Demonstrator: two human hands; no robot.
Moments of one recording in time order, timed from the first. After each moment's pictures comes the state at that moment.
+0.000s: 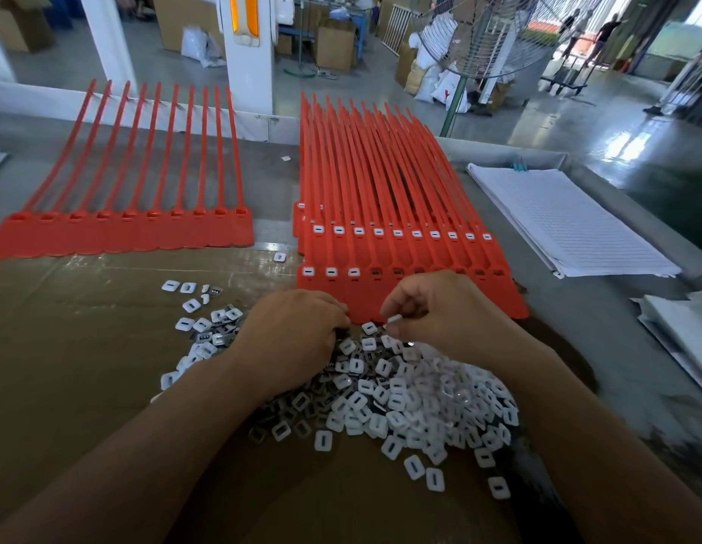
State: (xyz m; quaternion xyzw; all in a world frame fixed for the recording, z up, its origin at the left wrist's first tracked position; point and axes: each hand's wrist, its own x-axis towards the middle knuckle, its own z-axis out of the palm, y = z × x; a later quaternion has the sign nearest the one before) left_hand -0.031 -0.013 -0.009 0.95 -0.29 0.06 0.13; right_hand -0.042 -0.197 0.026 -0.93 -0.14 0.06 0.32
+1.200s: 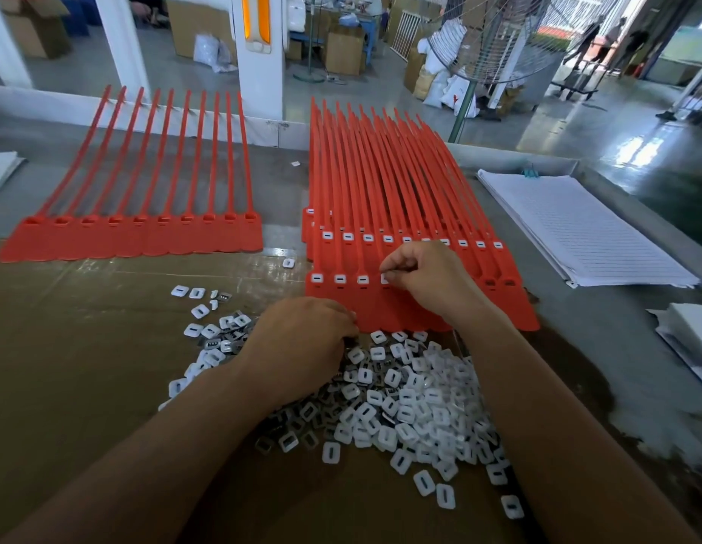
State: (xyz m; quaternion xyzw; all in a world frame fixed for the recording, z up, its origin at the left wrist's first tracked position) left_hand -0.036 -0.009 -0.009 0.94 -0.31 0.08 0.15; right_hand 0.022 -0.187 0.007 -0.93 -0.06 -0.02 0.35
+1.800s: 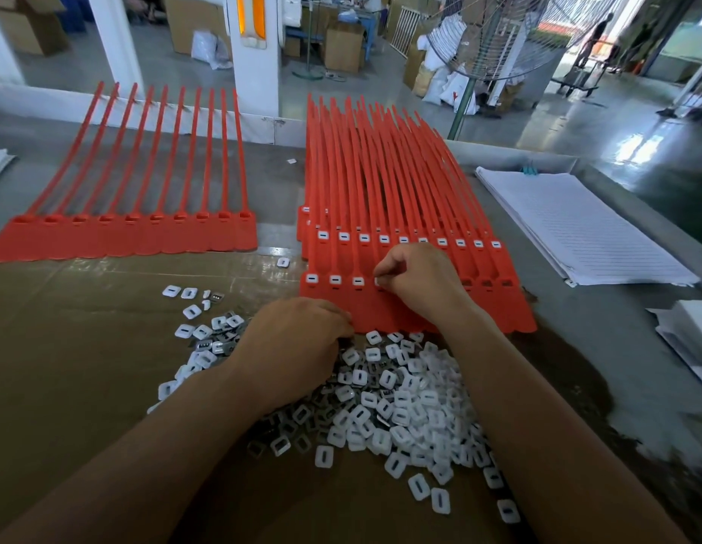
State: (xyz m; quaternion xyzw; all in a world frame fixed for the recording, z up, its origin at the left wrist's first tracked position) left_hand -0.035 -0.009 -0.010 0.94 -0.30 0.06 0.14; right_hand 0.024 -0.182 -0.002 -0.96 -0.04 -0.03 0.29
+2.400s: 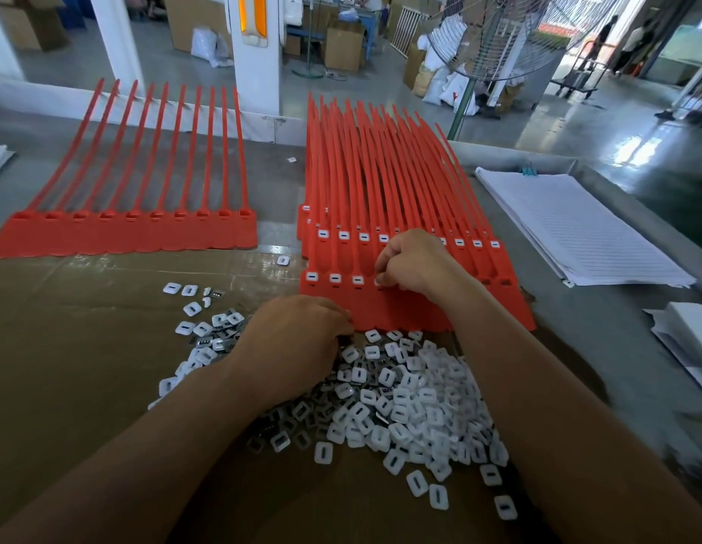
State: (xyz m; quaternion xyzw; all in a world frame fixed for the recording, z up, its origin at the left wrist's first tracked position) left_hand -0.036 -0.010 -0.009 0.94 -0.30 0.07 0.16; right_hand 0.042 -0.175 0.018 -0.96 0.02 0.08 0.28
